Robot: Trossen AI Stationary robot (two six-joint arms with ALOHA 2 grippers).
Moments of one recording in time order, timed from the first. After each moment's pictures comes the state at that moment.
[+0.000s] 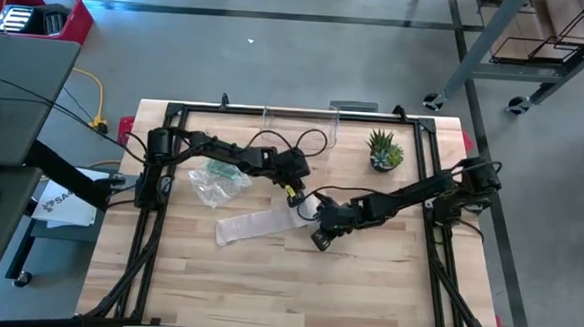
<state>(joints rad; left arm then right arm) 0.20 2.01 1.18 -0.08 0.08 -0.17 0.20 1.71 0.87 -0.17 0.05 0.94</state>
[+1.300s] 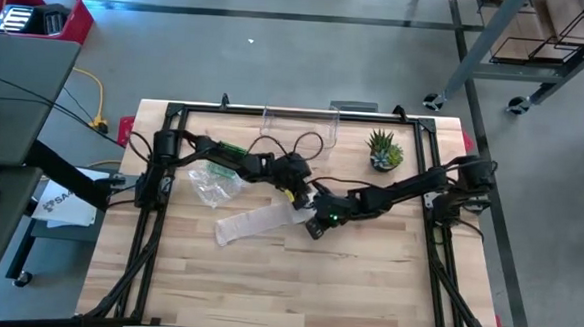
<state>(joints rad) 0.20 2.05 1.11 0.19 0.07 -0.27 0.12 1.74 0.87 -0.08 0.05 0.93</state>
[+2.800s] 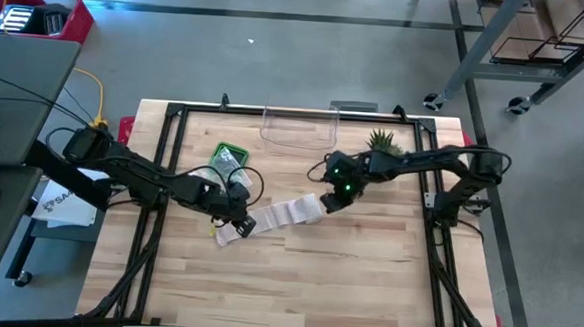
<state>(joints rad) -0.23 1.38 0.69 -0.36 -0.18 -1.07 -0.21 1.66 0.87 -0.33 -0.52 0.75</state>
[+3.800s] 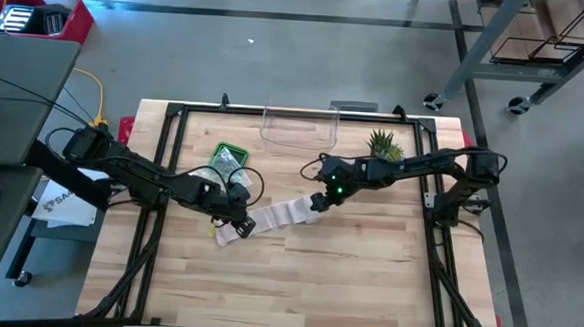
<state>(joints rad) -0.23 1.38 0.69 -0.35 -0.15 -1.07 -0.14 1.68 0.87 -0.15 -0.31 0.86</state>
